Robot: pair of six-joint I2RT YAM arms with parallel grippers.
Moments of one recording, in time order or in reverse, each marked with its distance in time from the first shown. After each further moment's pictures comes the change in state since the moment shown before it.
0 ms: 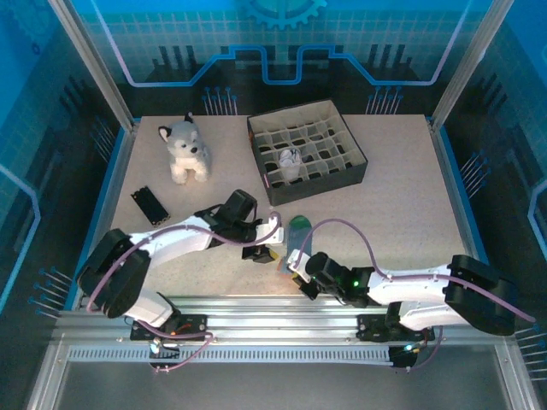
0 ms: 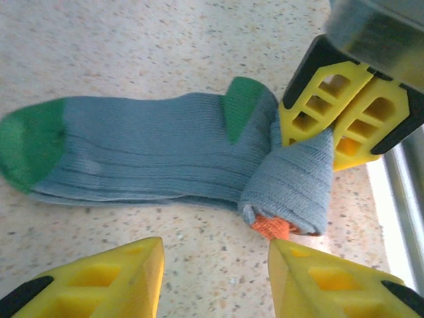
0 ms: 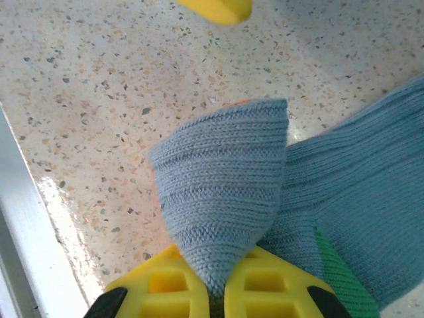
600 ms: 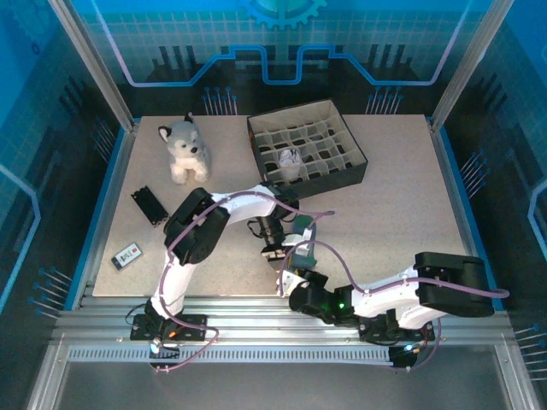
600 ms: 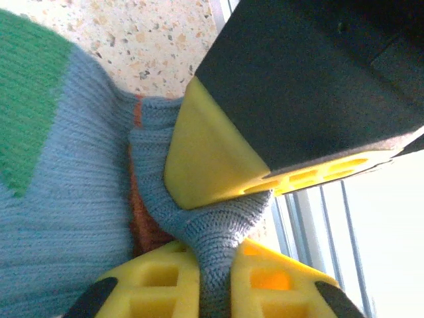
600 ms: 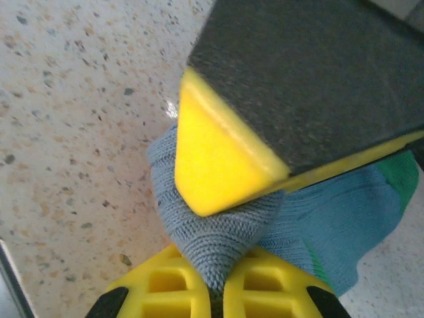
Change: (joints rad) left arm -0.104 0.646 0.686 -0.898 0.147 0.286; right arm 0.312 0.175 0.025 0.075 0.567 -0.115
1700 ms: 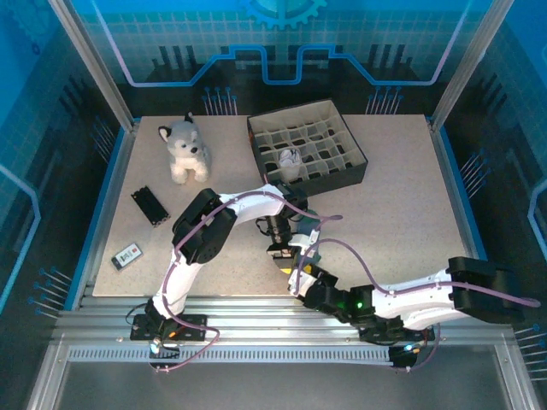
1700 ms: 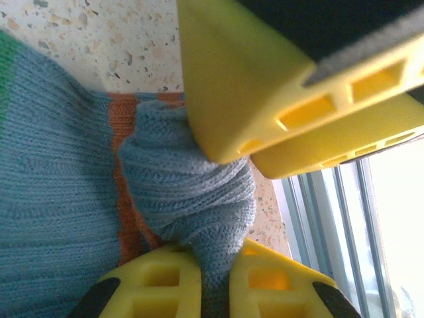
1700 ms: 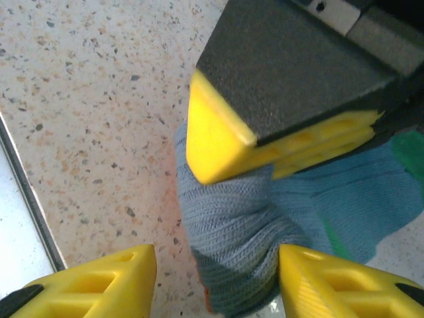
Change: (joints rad) left arm -0.040 0.090 0.150 -0.091 -0.061 0.026; right arm -0.006 -0.200 -0.100 -0.030 -0.060 0.005
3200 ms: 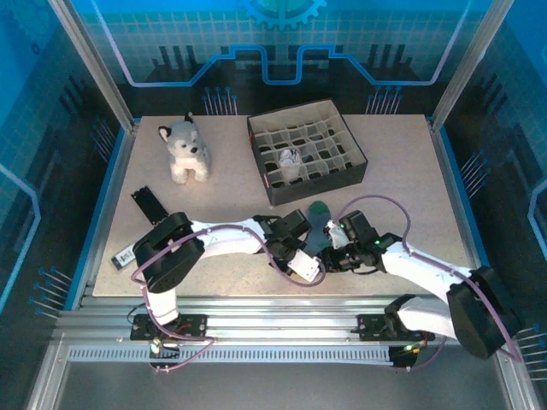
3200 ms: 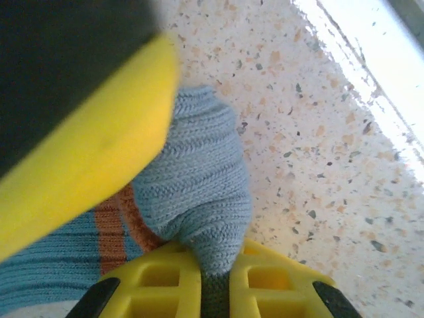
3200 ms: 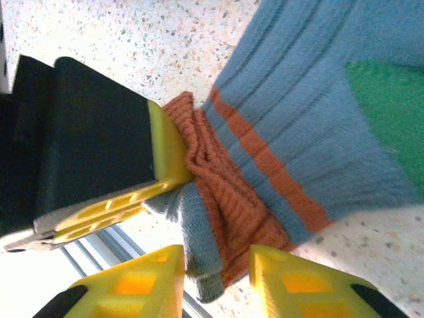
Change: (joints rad) left arm -0.173 -0.349 -0.465 0.742 -0.392 0.079; right arm -0.888 -0.045 0.215 -0.547 -1.136 0.487
